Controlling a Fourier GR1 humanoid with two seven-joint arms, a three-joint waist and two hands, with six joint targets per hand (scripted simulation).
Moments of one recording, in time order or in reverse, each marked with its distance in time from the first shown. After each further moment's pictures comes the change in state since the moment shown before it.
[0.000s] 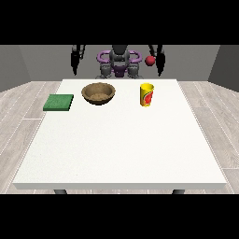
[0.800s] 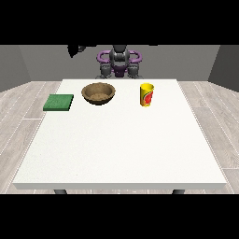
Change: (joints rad) left arm 0.132 -0.024 -0.140 -0.300 0.099 0.012 0.024; right arm 0.081 0.043 -0.076 -0.097 -0.111 0.006 -0.059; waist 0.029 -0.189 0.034
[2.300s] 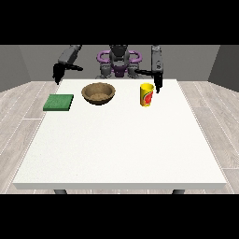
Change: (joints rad) left arm -0.486 0.081 0.258 0.721 -0.158 0.069 -0.549; right arm -0.342 -0.147 -0.152 0.361 -0.079 0.197 -0.278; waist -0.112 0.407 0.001
